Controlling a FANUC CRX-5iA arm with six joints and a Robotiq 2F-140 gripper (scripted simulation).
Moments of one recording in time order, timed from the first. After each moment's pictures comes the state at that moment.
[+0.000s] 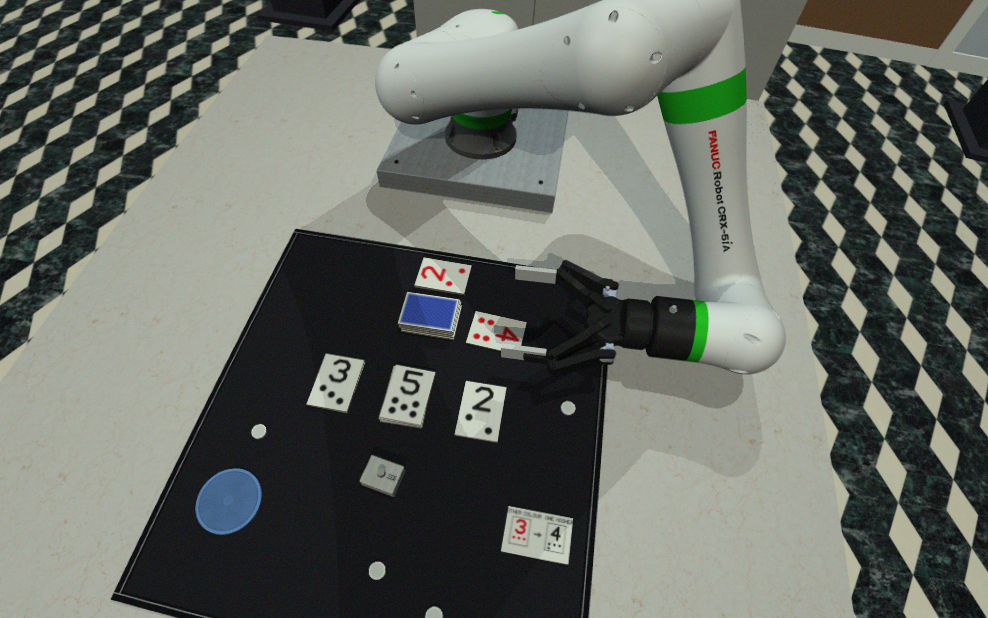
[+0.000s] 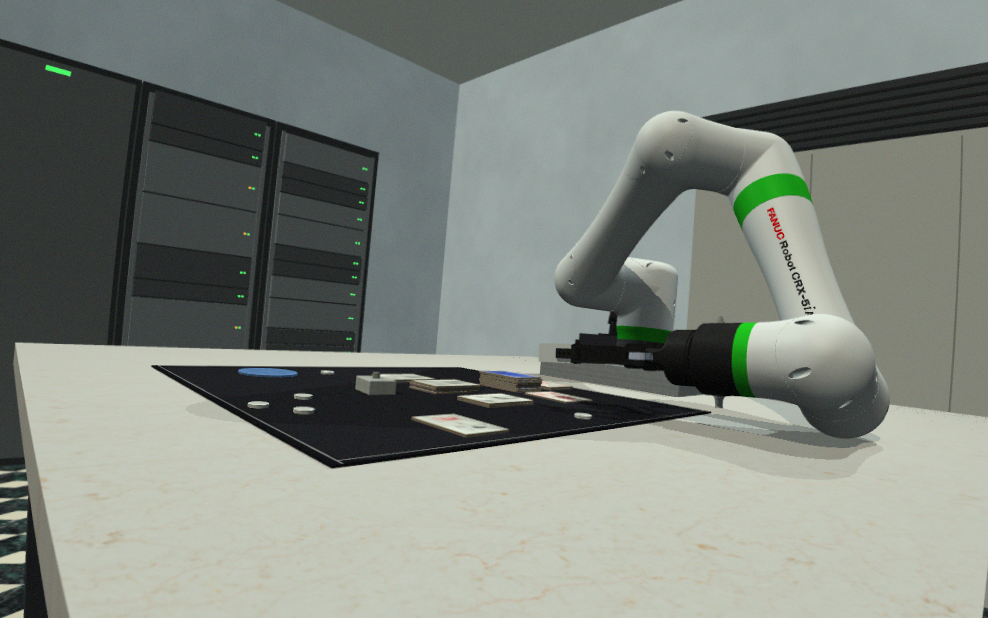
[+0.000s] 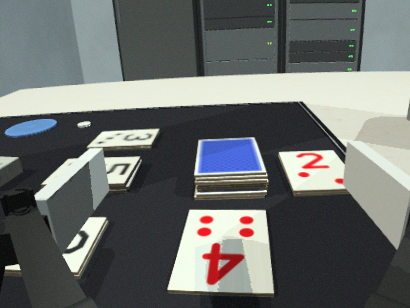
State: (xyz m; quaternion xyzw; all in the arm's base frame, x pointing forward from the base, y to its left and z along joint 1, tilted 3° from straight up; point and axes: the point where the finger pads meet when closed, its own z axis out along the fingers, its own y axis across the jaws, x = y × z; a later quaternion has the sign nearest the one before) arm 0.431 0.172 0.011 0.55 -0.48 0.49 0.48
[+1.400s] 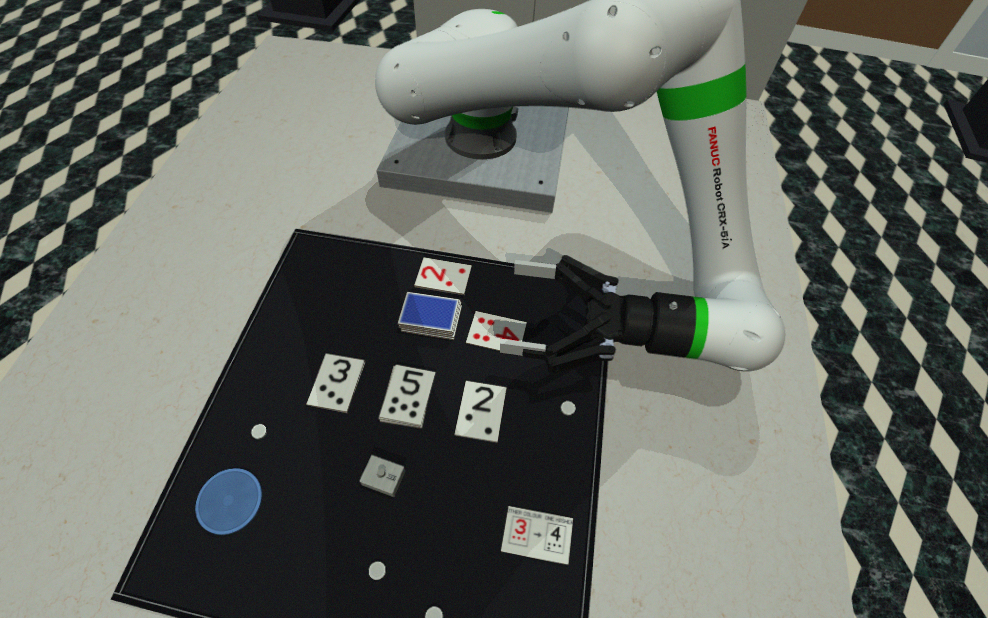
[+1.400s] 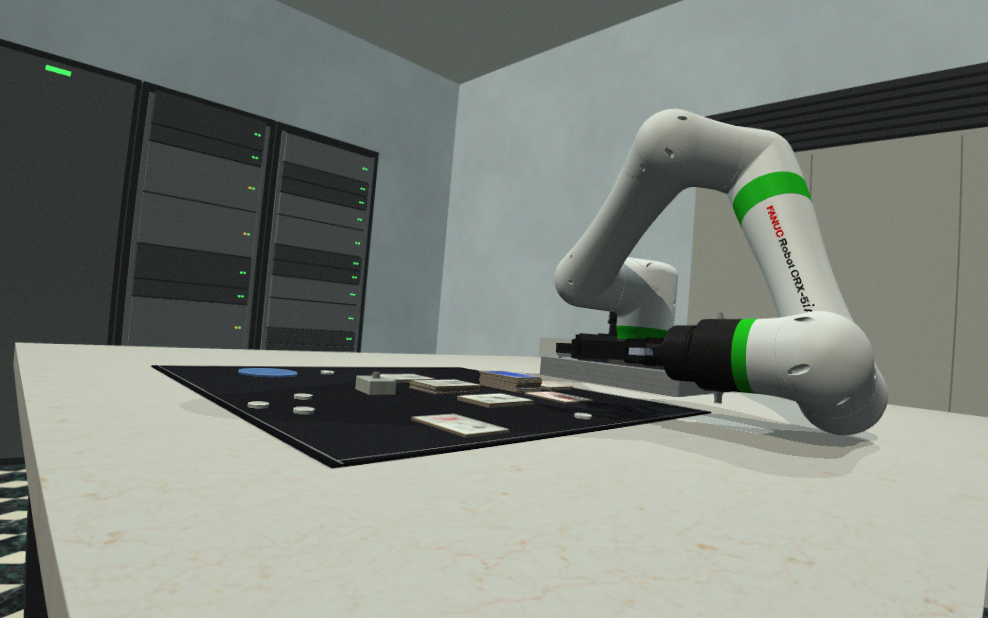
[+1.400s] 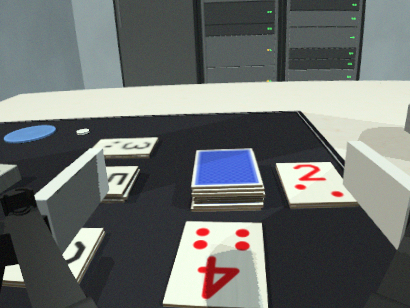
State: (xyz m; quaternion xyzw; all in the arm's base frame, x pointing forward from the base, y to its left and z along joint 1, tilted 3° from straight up) arm 0.429 0.169 0.020 0.55 -0.47 0.49 0.48
